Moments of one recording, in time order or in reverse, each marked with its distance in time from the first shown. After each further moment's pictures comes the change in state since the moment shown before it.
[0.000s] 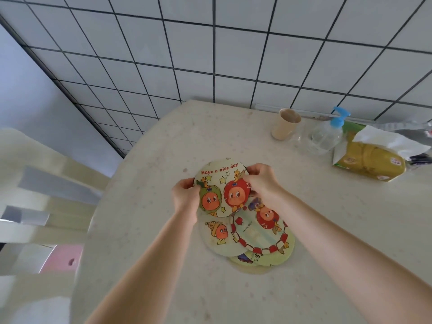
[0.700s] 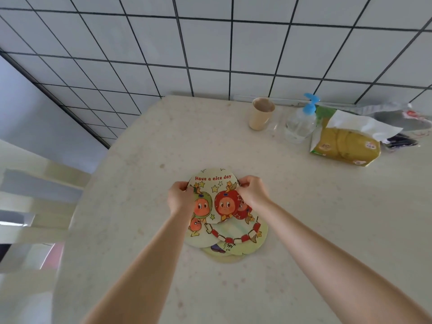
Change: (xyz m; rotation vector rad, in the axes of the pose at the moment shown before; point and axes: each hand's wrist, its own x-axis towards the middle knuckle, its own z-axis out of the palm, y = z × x) left_hand -0.026 -0.030 0.047 0.384 0.066 0.109; right_hand -0.008 0.054 -0.048 -0.184 -0.008 0.032
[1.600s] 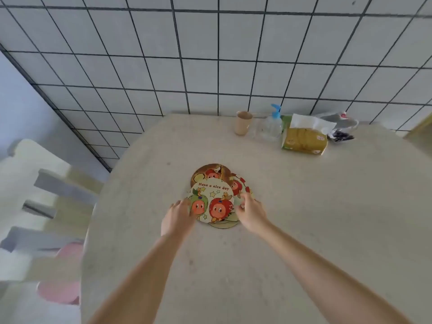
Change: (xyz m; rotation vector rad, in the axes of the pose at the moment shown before) left_hand -0.113 -0.070 -0.096 0.661 -0.148 0.582; right_hand -0.168 0.063 0.007 -0.303 0.078 -0.280
